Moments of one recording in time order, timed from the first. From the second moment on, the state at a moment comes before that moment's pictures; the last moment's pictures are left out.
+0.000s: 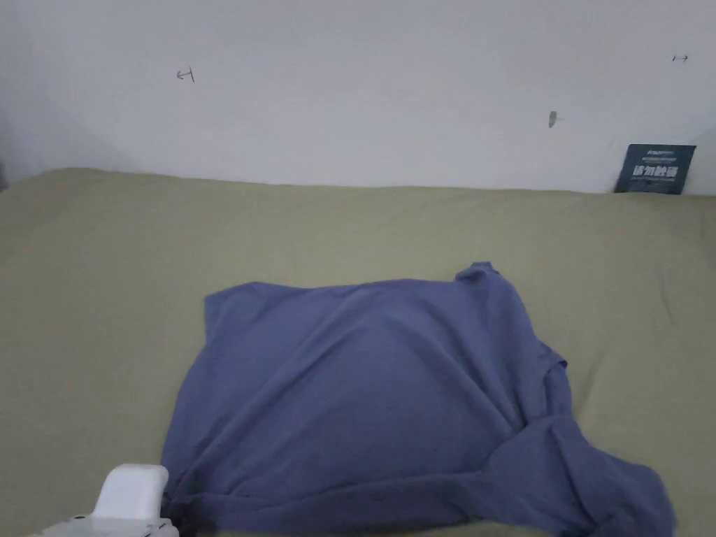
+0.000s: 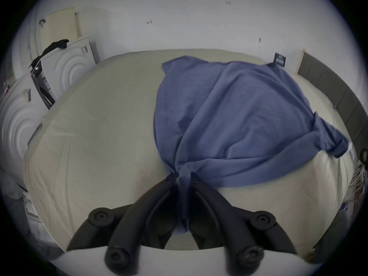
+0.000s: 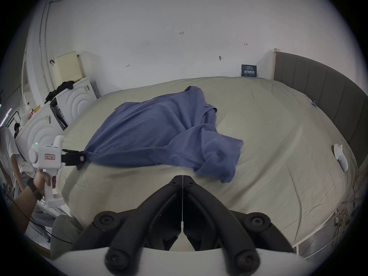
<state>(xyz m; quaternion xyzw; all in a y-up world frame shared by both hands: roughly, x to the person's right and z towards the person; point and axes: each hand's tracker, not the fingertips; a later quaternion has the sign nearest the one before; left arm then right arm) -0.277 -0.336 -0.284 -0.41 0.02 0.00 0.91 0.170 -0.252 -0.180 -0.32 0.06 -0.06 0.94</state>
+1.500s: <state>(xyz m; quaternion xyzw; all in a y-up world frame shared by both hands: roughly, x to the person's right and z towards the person) -0.297 -0.273 -0.245 -0.34 -0.09 0.00 0.94 0.226 -0.195 -0.250 -0.28 0.13 -0.11 0.95</state>
